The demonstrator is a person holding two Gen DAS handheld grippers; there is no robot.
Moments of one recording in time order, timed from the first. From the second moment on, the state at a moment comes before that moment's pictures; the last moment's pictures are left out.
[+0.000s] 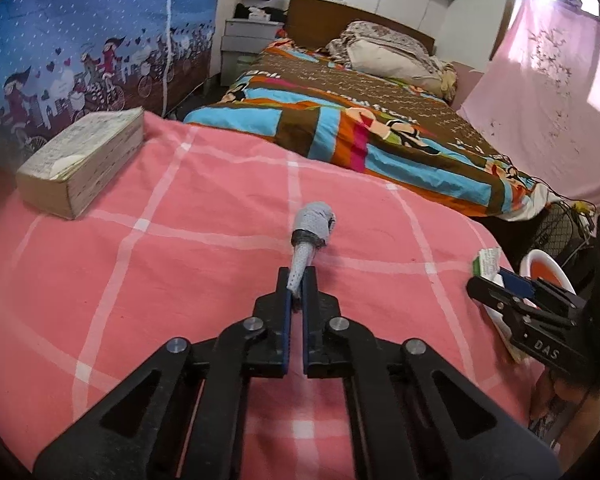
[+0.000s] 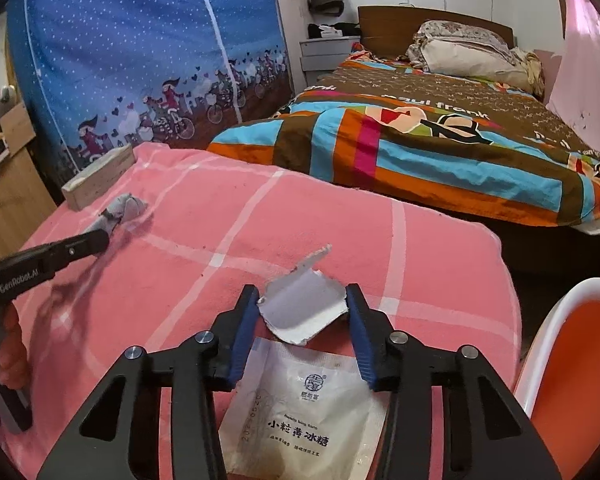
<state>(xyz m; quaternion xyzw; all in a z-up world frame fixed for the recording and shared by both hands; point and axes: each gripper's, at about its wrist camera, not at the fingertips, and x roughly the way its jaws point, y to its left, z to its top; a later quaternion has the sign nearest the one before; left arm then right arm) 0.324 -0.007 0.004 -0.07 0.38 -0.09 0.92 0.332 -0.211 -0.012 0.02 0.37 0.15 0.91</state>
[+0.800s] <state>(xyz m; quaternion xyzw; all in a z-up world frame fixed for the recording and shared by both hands) 0.257 -0.056 0.053 -0.04 0.23 -0.14 0.96 0.252 -0.238 0.044 0.04 0.12 0.16 0.98</state>
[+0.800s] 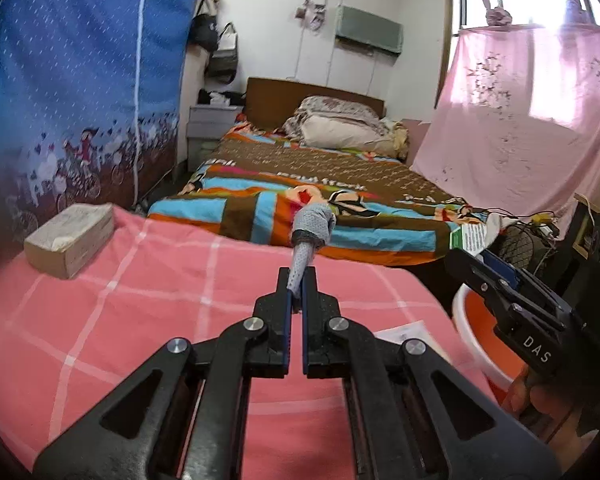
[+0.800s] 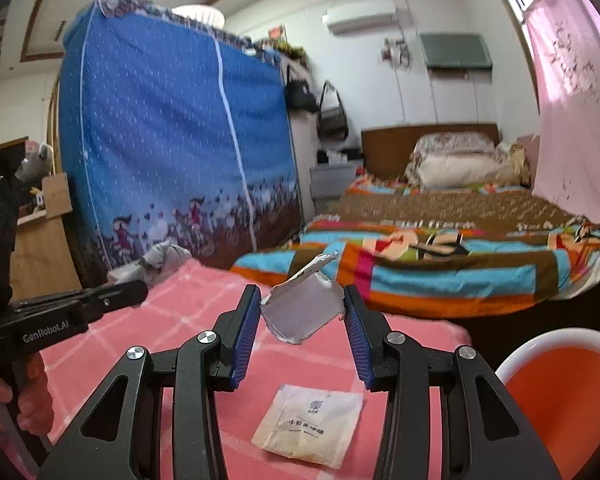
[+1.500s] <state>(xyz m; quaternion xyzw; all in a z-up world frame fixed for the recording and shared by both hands) 0.221 -0.127 0.078 0.00 0.16 -0.20 0.97 0.200 -0.311 0.062 0.09 0.02 0.09 0.99</state>
